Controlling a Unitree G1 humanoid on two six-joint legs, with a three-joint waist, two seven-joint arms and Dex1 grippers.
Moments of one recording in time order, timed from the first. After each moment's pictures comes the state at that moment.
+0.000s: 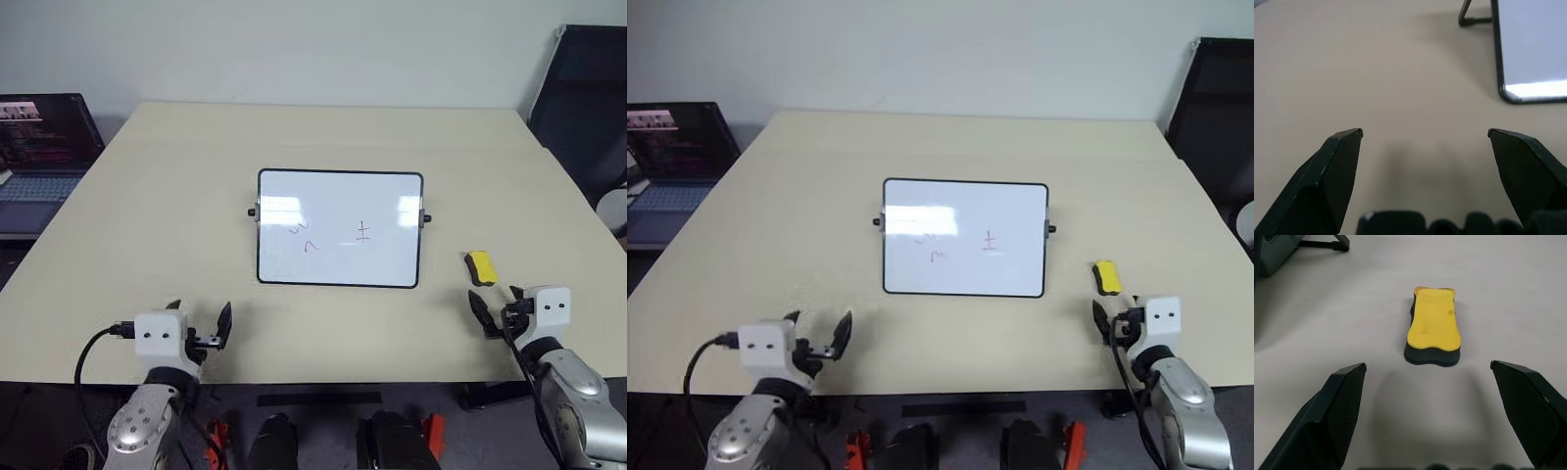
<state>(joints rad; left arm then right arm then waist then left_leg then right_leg) 0.38 0.23 0.20 -0.53 -0.17 0.31 -0.16 0.14 -0.37 -0.28 -0.25 0.30 0.35 0.31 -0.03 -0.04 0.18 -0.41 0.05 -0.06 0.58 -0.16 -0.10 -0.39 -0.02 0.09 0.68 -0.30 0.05</state>
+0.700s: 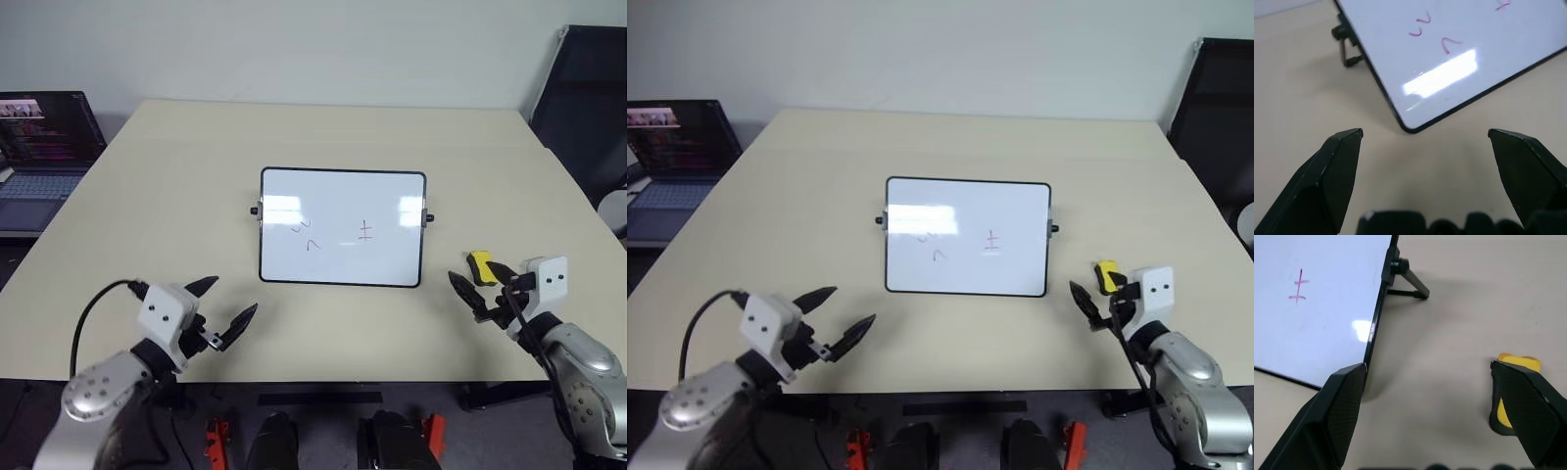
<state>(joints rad) 0.22 0.64 0.26 -0.54 -0.42 0.37 -0.63 0.03 -0.45 -0.30 -0.47 0.51 0.64 0.36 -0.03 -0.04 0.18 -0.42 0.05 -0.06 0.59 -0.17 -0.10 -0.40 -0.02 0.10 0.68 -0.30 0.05</state>
